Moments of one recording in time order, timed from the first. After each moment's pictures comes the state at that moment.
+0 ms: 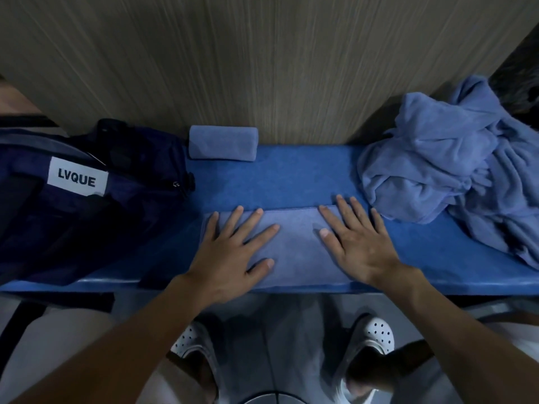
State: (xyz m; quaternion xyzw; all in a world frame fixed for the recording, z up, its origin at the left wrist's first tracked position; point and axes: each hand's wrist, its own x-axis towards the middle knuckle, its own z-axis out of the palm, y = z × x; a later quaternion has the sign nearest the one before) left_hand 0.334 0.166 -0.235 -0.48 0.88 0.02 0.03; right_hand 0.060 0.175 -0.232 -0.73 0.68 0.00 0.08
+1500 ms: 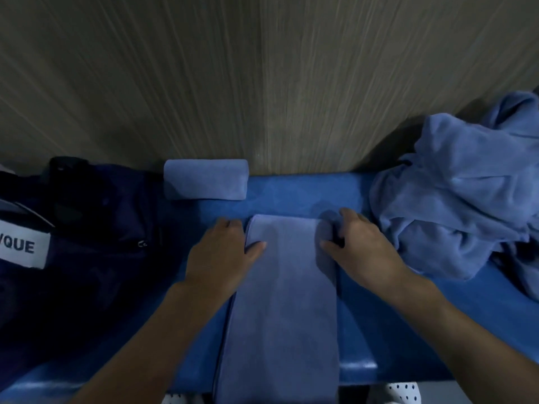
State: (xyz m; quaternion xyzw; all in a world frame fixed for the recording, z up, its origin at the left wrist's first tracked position) left_hand 0.292 0.064 -0.198 -0.65 0.73 0.18 -0.08; right_hand 0.071 0.082 -0.207 -0.63 0.74 -0.14 0.18
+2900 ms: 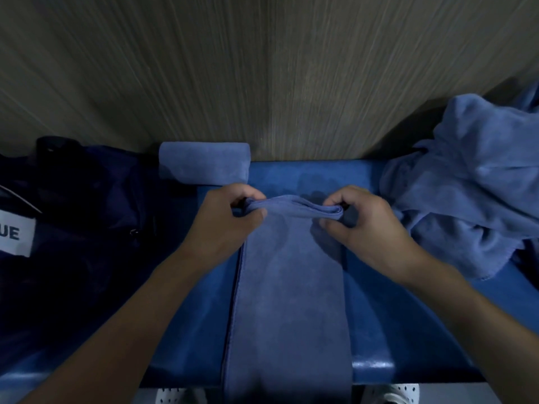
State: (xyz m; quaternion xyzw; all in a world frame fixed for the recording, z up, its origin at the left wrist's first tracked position) left_hand 0.292 0.041 -0.190 -0.54 0.67 0.38 -0.35; right_hand 0.066 0.072 -0.200 -0.69 0.58 -0.35 0.26
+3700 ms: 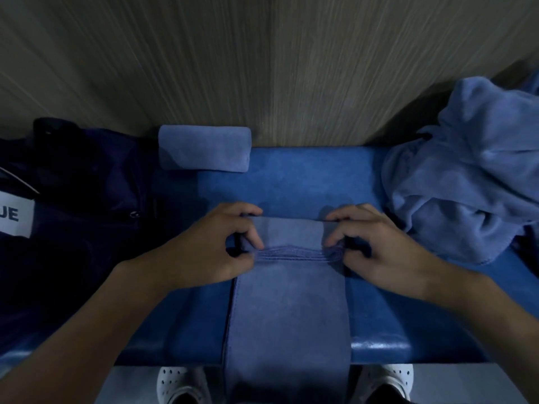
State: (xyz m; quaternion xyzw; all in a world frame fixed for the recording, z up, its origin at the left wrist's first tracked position) left_hand 0.332 0.068 -0.202 -0.44 0.81 0.36 -0.13; right_hand 0.045 0.109 -0.208 -0.78 0.53 -0.19 0.27
